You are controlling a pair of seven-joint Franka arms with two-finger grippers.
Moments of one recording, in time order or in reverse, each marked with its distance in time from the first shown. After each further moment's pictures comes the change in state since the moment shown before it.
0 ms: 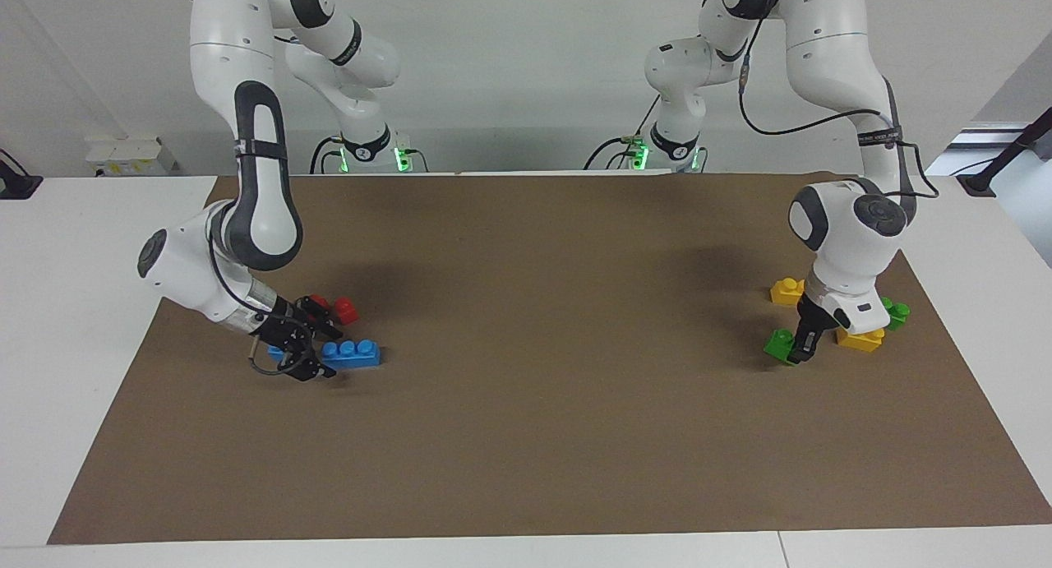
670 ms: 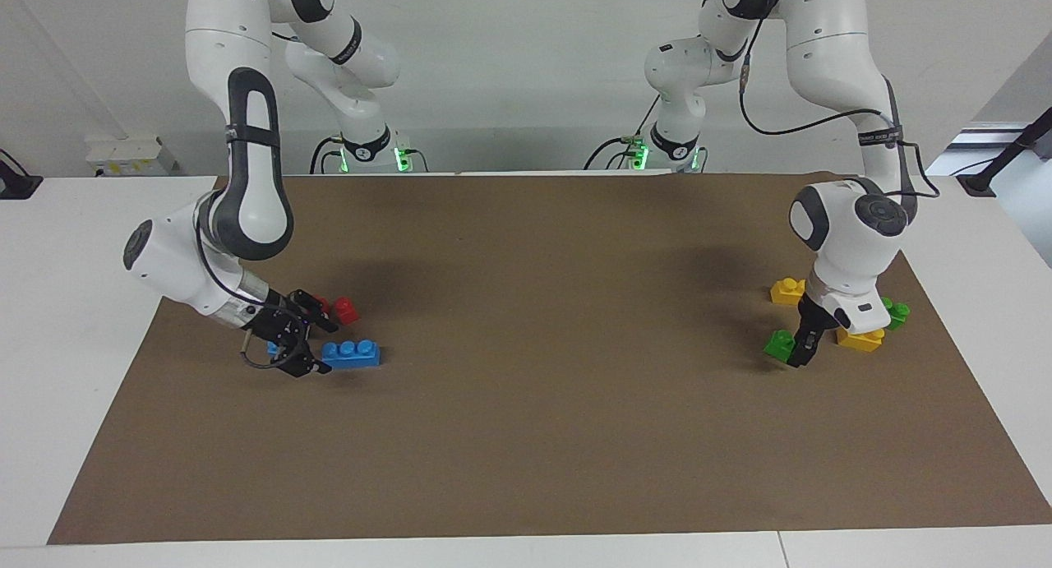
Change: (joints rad) left arm 0.002 -0.030 0.000 0.006 0.000 -0.009 0.009; right arm -0.005 -0.099 -0.008 0.050 -0.136 -0.145 0.000
